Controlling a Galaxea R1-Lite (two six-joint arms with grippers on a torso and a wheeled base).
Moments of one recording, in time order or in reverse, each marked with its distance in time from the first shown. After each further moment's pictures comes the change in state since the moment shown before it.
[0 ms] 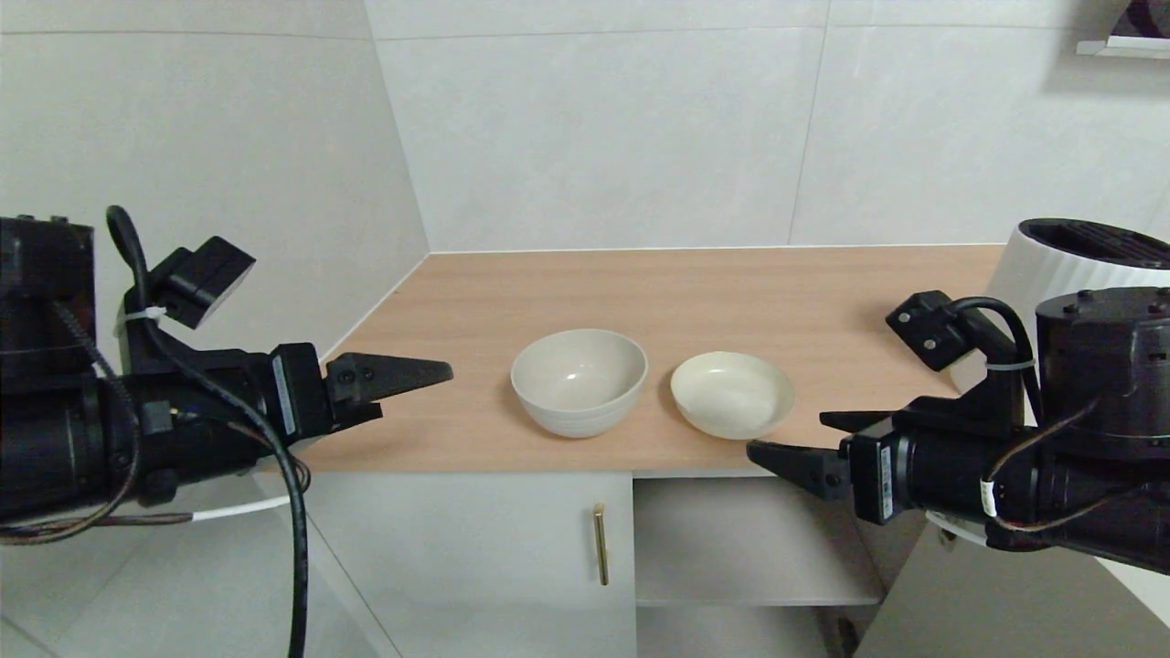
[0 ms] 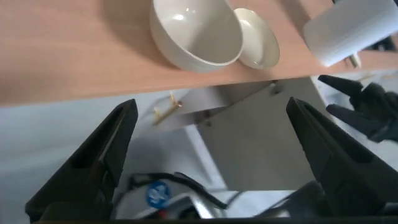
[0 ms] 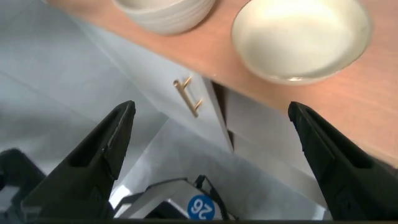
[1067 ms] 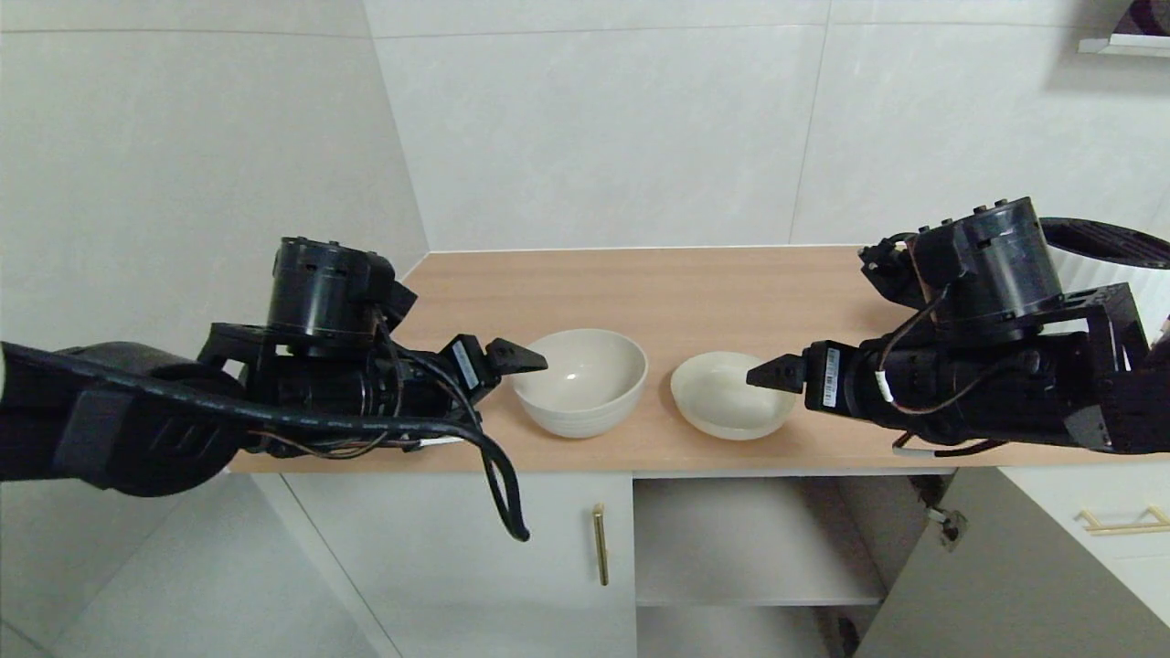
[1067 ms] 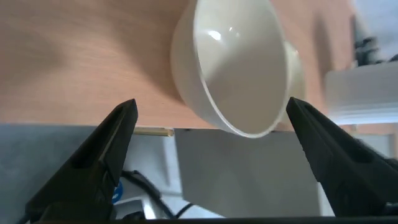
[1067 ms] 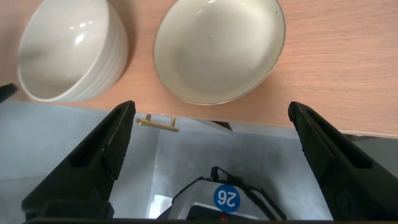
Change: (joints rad) left arm -0.091 0.401 -0.167 -0.105 0.160 -0.241; right arm -0.044 0.166 -0.407 0.451 -0.220 0.333
